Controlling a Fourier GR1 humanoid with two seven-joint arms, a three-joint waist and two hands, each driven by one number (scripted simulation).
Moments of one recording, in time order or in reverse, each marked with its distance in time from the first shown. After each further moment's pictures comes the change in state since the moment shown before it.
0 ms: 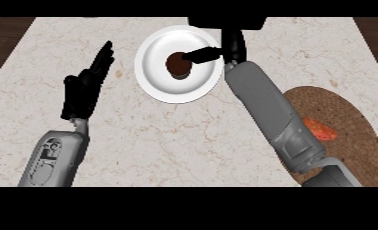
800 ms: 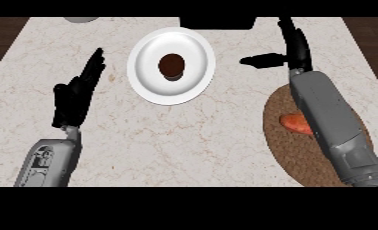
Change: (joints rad) left arm 0.058 0.007 0.039 -0.011 -0.006 -0.014 -0.024; right arm 0.217 -0.237 -0.159 -0.096 -0.094 0.271 -0.187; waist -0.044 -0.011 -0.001
